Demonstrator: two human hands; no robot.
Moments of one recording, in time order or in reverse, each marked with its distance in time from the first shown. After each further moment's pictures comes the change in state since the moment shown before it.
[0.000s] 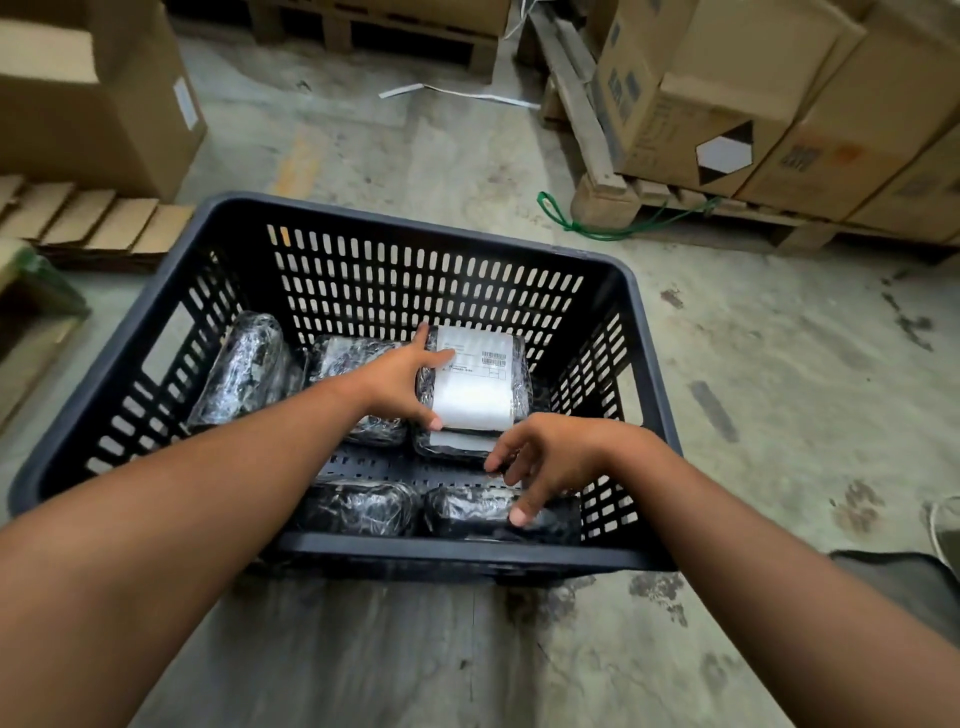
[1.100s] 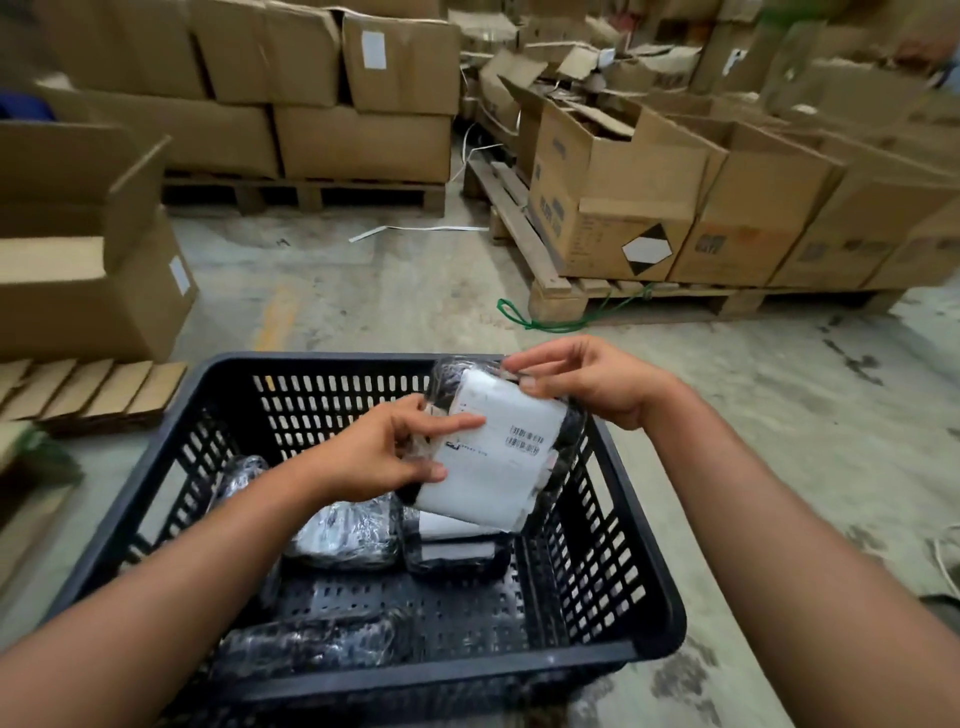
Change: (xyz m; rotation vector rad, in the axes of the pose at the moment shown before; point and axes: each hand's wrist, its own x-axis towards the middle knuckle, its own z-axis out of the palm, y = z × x) left_hand -0.075 0.099 -0.075 -0.351 0.012 0.418; right_hand -0.074 -0.020 -0.118 0.748 0.477 -0.520
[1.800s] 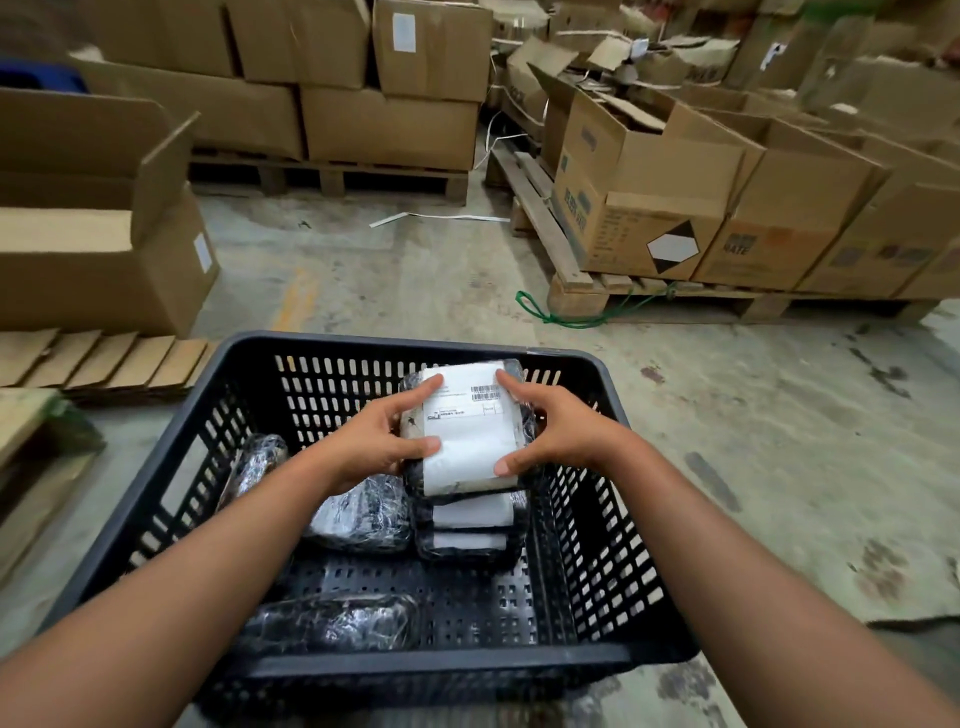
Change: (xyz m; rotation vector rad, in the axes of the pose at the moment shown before) left_hand 0.007 -0.058 -0.009 -0.500 0.172 -0.316; right_hand 0.024 0.056 0.043 -0.553 0.051 0.095
